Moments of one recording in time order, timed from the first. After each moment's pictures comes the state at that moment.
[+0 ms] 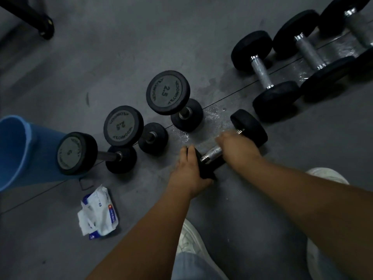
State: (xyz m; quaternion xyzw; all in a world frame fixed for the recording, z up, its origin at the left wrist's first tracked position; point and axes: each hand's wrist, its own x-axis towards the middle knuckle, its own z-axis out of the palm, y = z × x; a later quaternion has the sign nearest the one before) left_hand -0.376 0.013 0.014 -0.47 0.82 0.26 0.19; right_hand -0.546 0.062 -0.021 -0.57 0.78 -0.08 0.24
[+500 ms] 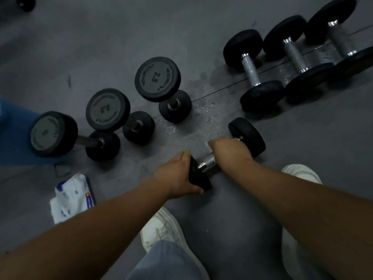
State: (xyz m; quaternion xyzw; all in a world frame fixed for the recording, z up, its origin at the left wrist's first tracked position) left_hand -0.368 0.028 0.024 -0.35 0.86 0.25 0.29; right_hand -0.537 0.091 -0.009 -0.59 0.77 0.01 0.25
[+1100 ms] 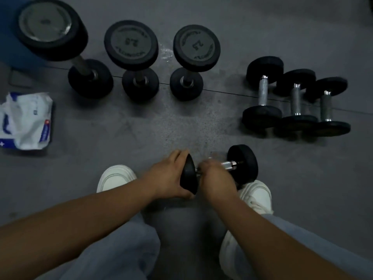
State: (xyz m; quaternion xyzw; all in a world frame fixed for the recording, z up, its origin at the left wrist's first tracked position) left_hand -0.332 0.102 -0.008 -0.40 0.81 0.41 0.11; right_hand -0.496 0.159 0.009 -0.57 0.76 0.06 0.30
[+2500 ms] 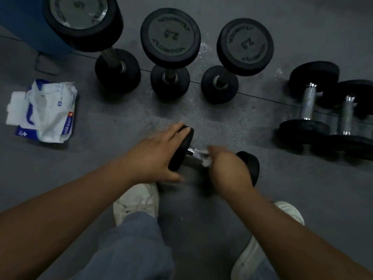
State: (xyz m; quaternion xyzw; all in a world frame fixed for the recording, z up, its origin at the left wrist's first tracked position) left_hand -0.258 0.026 -0.006 -0.41 0.85 0.33 0.08; right_hand -0.453 0.083 0.009 -0.58 0.75 0.11 0.30
